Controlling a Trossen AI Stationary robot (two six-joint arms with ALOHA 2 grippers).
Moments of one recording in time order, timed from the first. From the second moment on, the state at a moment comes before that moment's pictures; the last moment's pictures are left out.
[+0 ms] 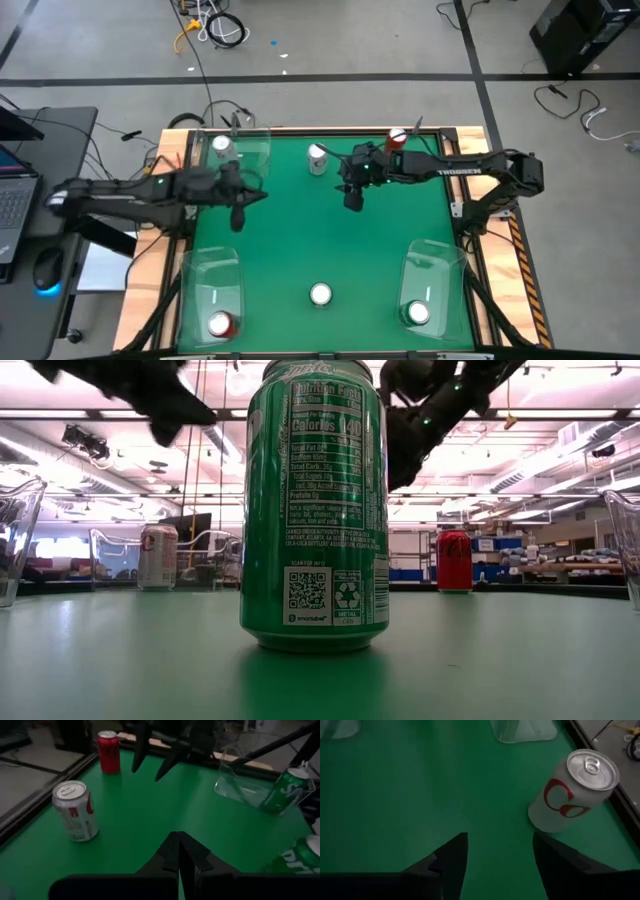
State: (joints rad) left arm 0.09 0.75 0.63 -0.25 -0.06 -0.18; right arm -0.24 1.51 1.05 -0.29 0.01 -0.04
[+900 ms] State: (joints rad) left arm 0.41 1.52 1.01 0.02 0.13 0.08; right arm 0.03 1.40 1.05 -0.44 -0.02 0.07
